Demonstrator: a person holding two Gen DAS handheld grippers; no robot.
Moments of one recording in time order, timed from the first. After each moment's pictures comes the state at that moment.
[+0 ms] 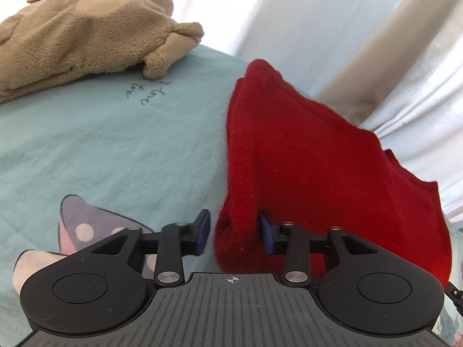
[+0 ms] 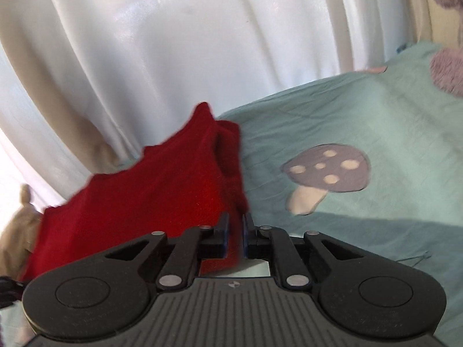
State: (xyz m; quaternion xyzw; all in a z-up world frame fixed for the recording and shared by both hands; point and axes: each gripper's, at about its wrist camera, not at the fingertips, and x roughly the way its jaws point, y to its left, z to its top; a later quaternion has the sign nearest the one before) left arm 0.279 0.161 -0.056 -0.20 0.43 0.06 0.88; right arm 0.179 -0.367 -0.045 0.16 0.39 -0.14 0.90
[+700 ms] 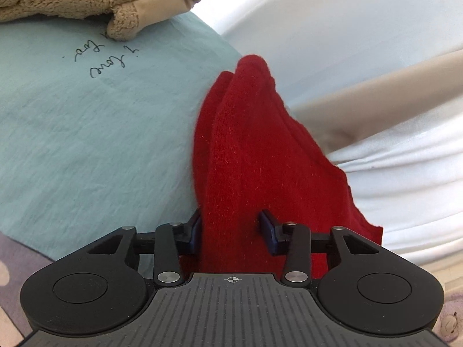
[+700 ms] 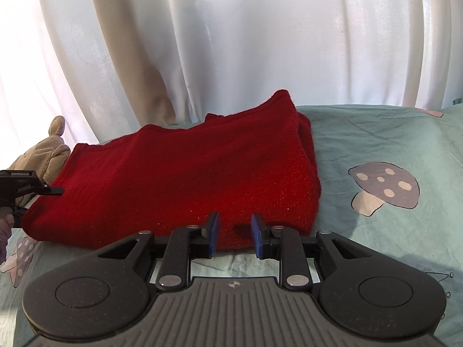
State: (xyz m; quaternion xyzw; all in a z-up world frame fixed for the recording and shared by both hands) left arm 0.344 0.198 -0.090 -0.37 0.44 -0.05 0.82; right arm 0.182 -0.295 -0.033 0.09 0.39 -0.02 0.92
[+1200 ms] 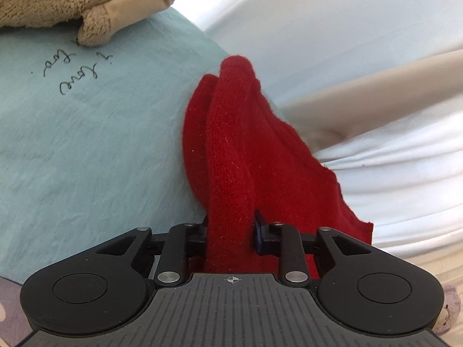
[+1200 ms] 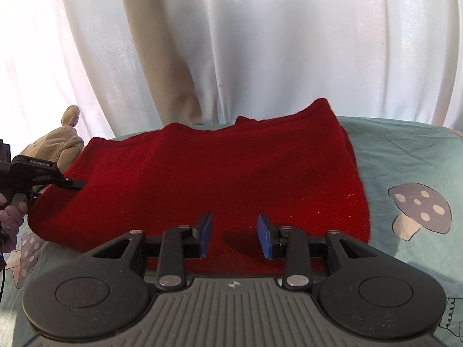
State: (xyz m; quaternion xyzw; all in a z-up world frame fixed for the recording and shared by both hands) left arm 0.364 0.203 -0.082 -0.38 0.44 -0.09 0.81; right arm 0.212 -0.254 -0.034 0.07 0.39 0.02 0.92
